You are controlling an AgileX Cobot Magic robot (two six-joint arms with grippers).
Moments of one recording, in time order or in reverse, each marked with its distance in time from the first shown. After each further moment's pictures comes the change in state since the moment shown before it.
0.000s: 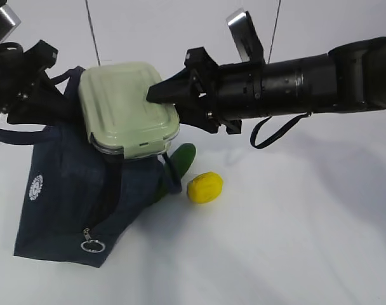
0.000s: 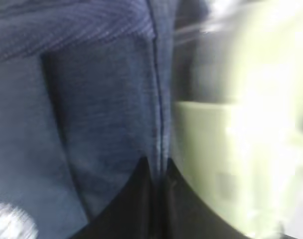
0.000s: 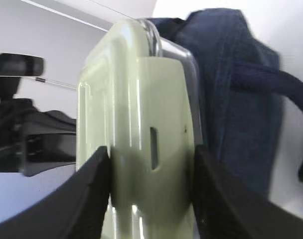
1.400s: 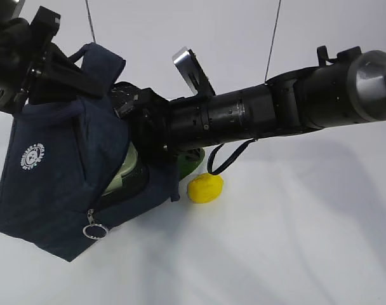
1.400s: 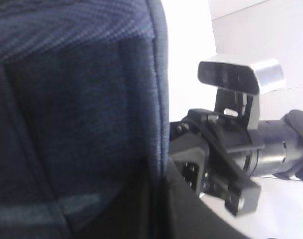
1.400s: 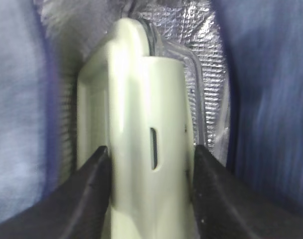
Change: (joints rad) left arm 0.000 0.003 -0.001 -0.263 0.023 0.146; right arm 0.124 0.163 -0.090 0.006 -0.014 -0.002
